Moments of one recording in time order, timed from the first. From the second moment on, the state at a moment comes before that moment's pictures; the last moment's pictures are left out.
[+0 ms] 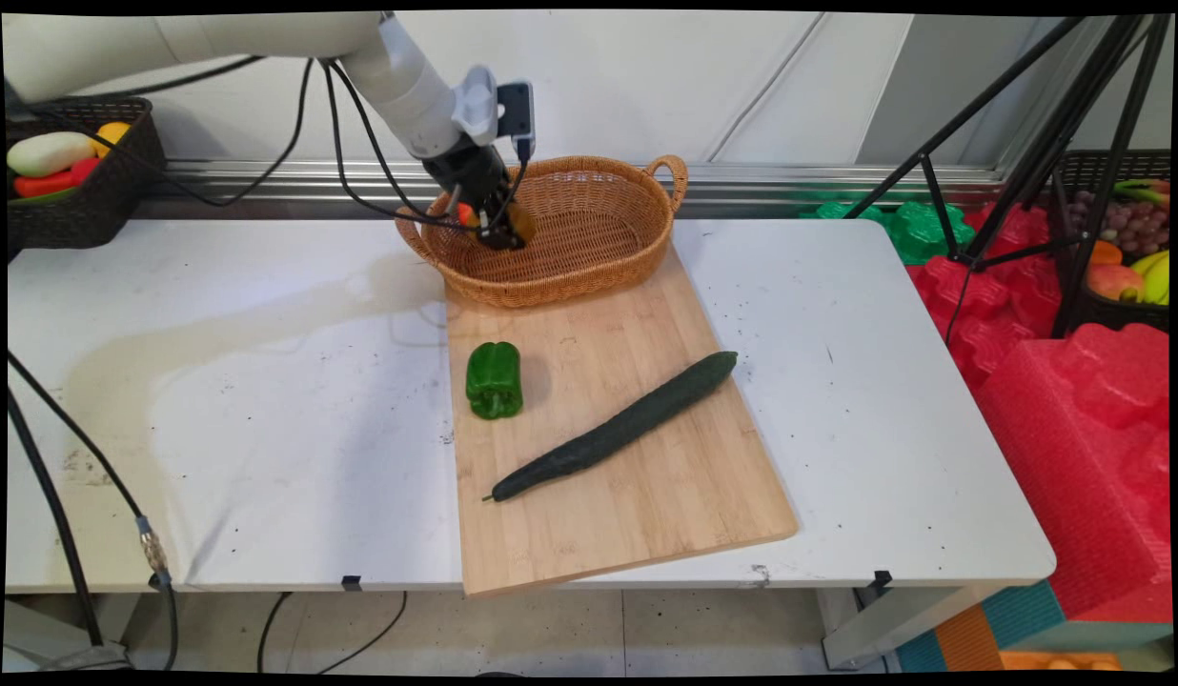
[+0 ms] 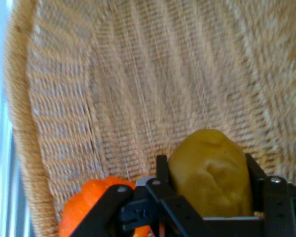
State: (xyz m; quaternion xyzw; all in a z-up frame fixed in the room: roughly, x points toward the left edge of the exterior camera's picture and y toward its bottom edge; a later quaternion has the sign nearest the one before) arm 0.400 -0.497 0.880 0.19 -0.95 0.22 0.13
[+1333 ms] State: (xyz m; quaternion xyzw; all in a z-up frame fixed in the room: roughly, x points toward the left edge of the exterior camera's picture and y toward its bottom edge) arm 0.277 -0.396 0.899 0.22 -0.93 0.18 0.23
